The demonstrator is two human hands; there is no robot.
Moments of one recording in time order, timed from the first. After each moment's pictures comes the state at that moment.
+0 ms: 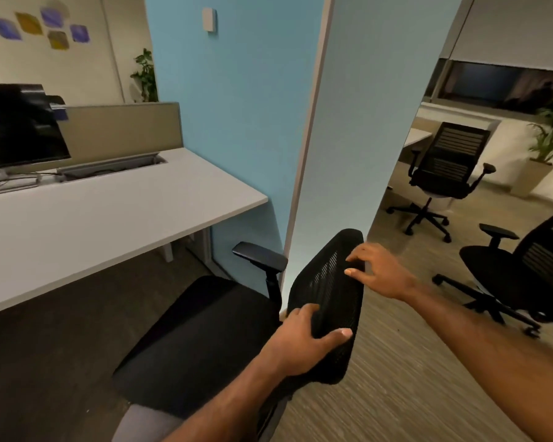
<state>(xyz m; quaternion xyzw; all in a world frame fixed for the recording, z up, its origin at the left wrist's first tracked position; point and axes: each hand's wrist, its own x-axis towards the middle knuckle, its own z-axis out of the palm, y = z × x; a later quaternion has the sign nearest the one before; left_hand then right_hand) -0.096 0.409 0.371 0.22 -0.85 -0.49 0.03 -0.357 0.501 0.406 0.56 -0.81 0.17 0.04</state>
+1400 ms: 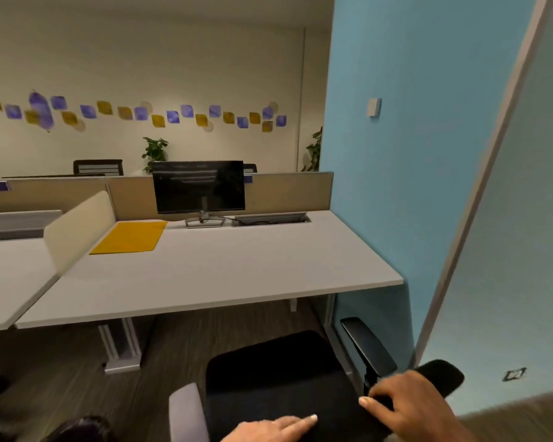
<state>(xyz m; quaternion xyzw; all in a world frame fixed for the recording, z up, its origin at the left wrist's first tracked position) 0.018 0.289 0.382 0.18 -0.87 -0.46 0.01 -0.280 0.371 0.384 0.74 -0.66 0.12 -0.01</state>
